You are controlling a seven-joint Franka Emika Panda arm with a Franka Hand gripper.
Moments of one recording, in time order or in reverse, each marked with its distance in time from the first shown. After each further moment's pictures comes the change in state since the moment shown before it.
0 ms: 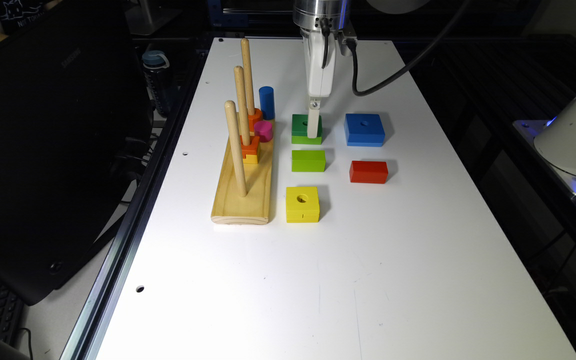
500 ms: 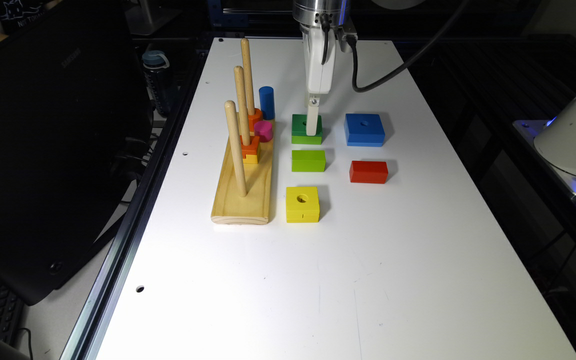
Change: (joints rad) arm 0.000 -0.010 0.000 -0.001 0.000 -0.002 0.000
